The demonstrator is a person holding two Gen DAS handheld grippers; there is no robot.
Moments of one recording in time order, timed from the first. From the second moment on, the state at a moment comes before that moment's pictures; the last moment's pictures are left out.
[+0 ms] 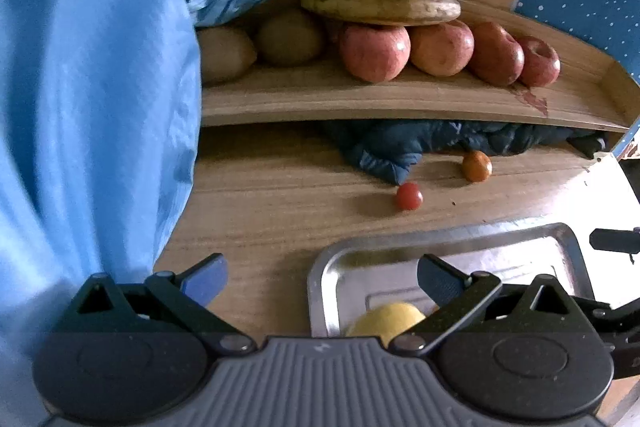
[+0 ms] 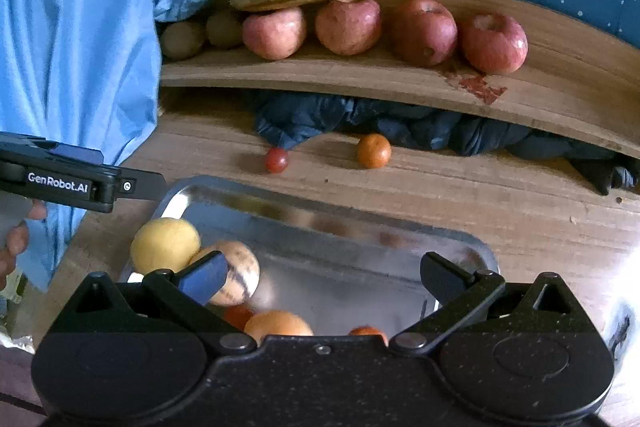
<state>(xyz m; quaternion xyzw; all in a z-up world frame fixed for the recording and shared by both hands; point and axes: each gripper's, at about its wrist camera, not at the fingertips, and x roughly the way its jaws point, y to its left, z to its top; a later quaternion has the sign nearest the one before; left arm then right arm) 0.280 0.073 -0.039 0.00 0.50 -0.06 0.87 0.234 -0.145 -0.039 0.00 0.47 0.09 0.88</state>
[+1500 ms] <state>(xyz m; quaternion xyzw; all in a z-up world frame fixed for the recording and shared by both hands) 0.353 0.011 -0.082 0.04 0.51 -0.14 0.85 0.348 -0.197 -0.059 0.04 0.49 0.03 0.87</state>
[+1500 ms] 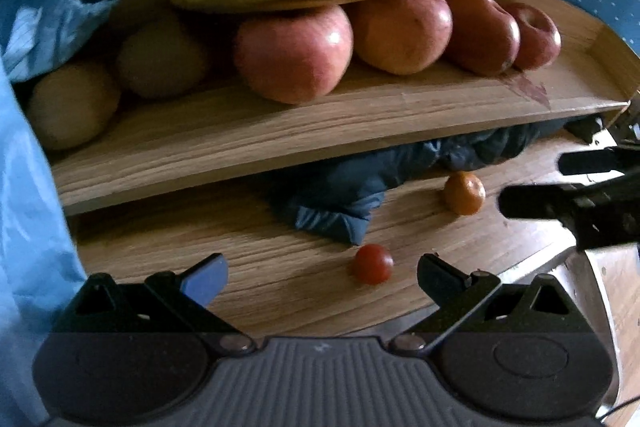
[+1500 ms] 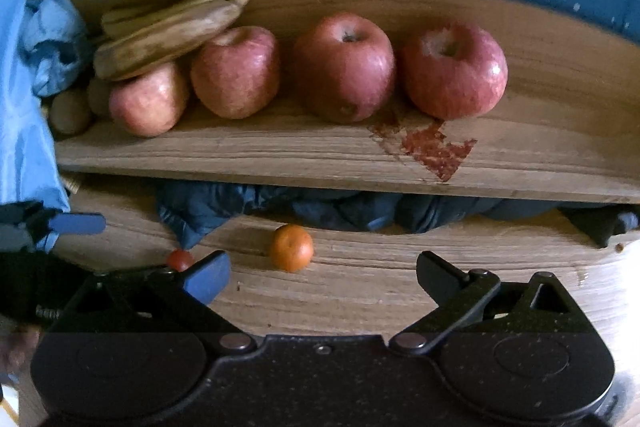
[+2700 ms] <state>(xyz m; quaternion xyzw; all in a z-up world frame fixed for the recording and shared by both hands) 0.354 -0.018 -0.100 0.06 0.52 -0.17 0.83 0.381 -0.172 -0.110 0.06 0.52 0.07 0.85</state>
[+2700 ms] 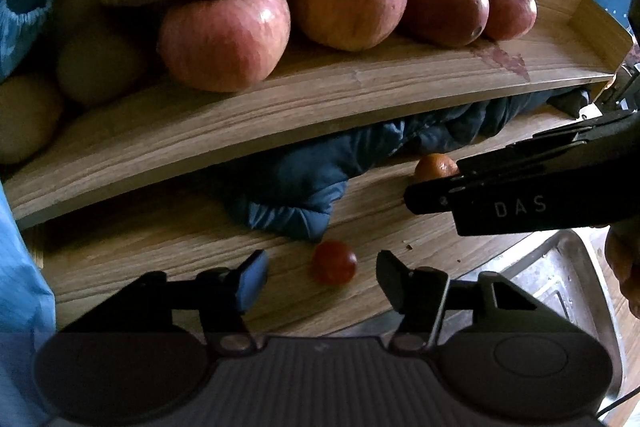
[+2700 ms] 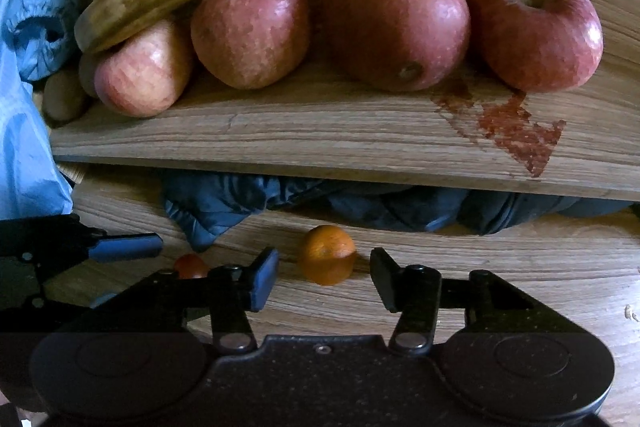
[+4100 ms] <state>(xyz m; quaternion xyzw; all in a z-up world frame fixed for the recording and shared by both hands) 0.338 -0.033 -0.085 0.07 0.51 -0.19 0.84 0.342 -0.187 -0.099 0.07 0.49 0.08 0.86</state>
